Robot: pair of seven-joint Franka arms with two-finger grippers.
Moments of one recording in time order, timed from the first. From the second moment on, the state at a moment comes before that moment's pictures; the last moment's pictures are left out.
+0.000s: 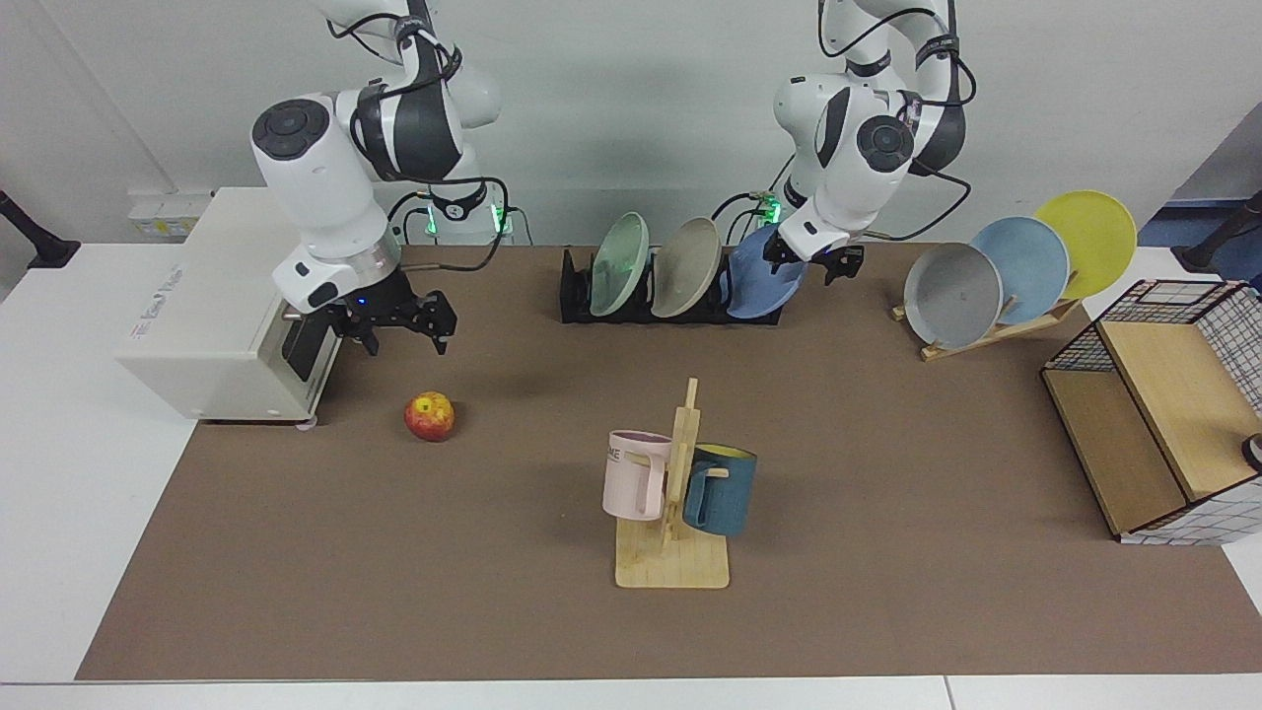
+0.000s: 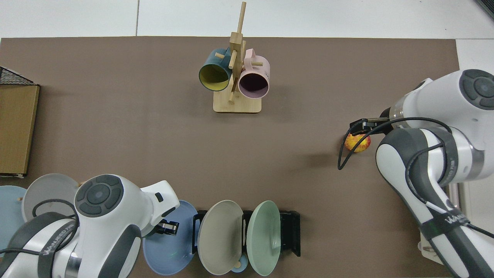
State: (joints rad) left arm -0.07 -0.30 -0.33 -2.40 -0.17 1.82 -0.05; right arm 0.14 0.12 -0.05 -1.91 0.03 2.02 0.11
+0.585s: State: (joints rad) left arm -0.07 -0.33 -0.34 -2.33 -0.10 1.75 -0.06; right arm 0.14 0.18 -0.06 -2.01 0.03 2.19 0.07
